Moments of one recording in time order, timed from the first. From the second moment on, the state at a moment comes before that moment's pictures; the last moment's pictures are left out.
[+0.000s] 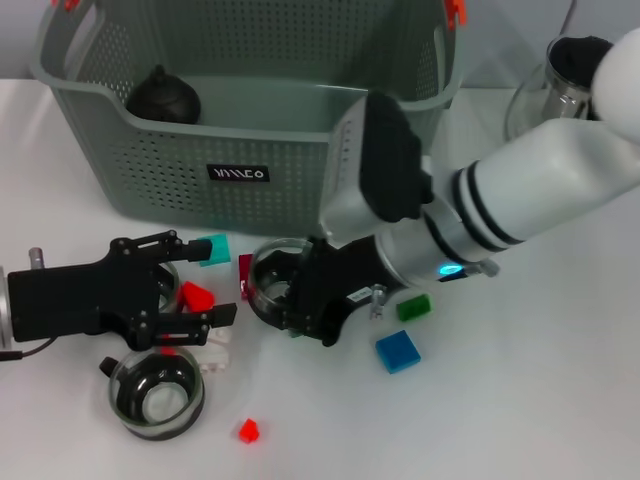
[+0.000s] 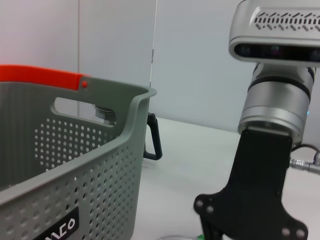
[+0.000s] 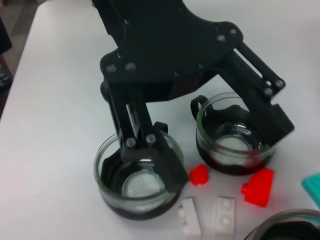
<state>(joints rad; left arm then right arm) -0.46 -2.10 0.37 0.73 2.24 1.77 -1.11 0.86 2.10 -1.78 -0.83 -1.93 -1.06 1.93</state>
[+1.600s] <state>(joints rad) -0.48 -2.10 0.37 0.72 2.24 1.77 -1.11 1.02 2.05 -1.04 -1.06 -2.24 -1.33 2.02</state>
